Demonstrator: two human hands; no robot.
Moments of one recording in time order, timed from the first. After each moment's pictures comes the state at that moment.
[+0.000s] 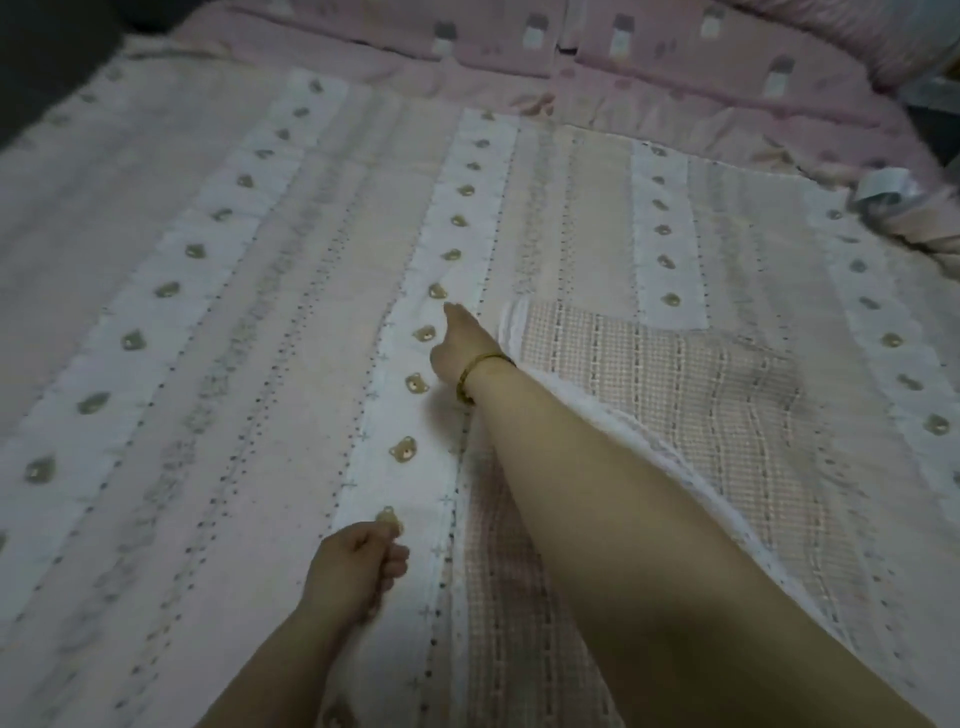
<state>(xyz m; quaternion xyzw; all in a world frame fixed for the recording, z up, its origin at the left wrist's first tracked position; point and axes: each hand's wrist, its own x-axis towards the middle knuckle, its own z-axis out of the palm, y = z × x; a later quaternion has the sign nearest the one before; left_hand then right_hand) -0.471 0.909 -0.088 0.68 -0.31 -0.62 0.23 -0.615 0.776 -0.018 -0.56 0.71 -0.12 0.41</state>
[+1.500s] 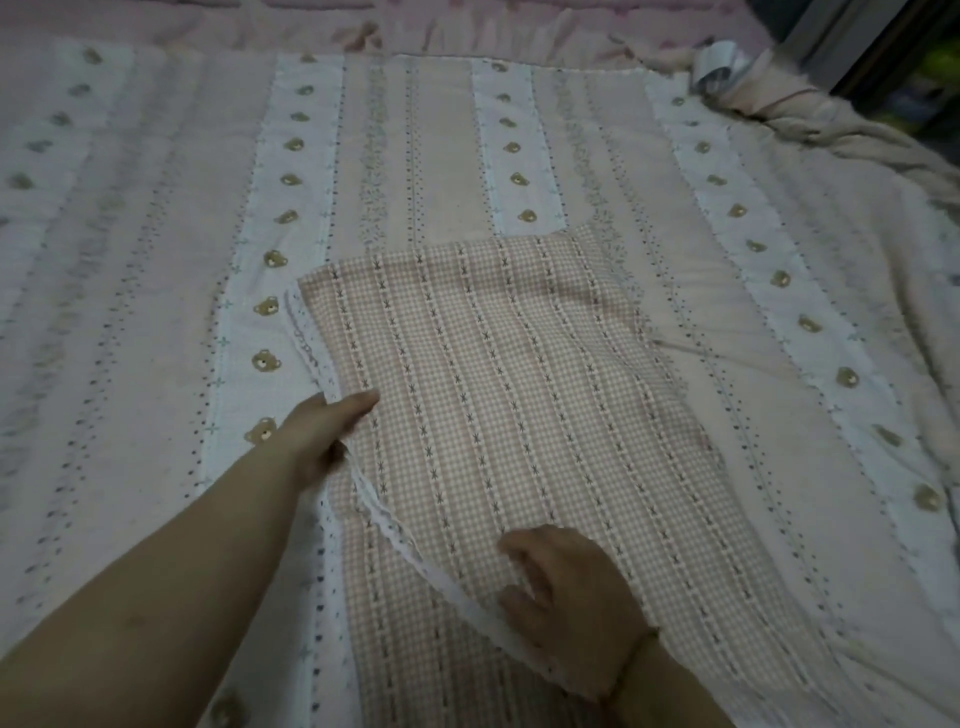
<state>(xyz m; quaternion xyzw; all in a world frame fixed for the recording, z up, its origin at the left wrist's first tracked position) -0.577 0.856 -0.066 0.60 -0.37 -0.69 0.15 -0.719 1.069 -0.079 -0.63 0.72 -0.16 0.22</state>
